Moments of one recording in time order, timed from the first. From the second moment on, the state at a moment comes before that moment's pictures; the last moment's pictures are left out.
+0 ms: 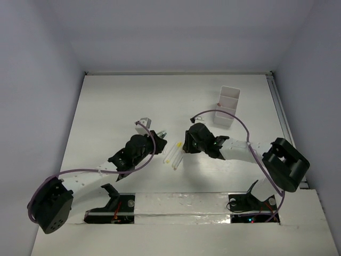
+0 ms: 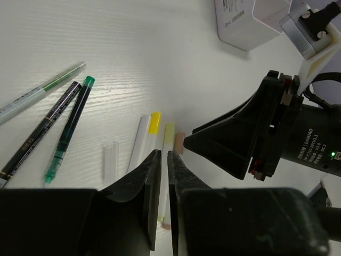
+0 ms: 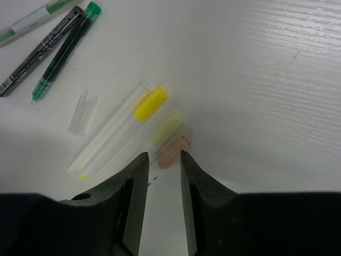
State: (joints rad) left arm -0.76 1.01 0.36 0.30 -0.14 -0.70; right arm 0.83 1.52 0.76 -0.03 0.15 0.67
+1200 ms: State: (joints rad) left arm -0.76 1.01 0.35 0.34 -0.13 -0.62; right arm 0.86 1.64 0.88 -0.26 0.22 0.59
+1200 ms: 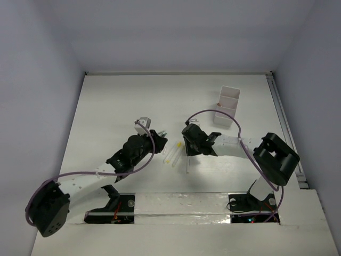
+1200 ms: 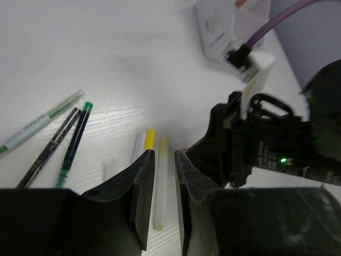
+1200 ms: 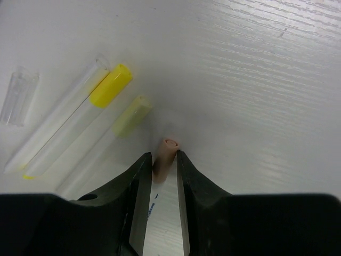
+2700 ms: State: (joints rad) left arm -0.76 1.09 0.31 0.47 -0.10 -0.62; right arm 0.29 1.61 0.89 0.76 0.61 -0.03
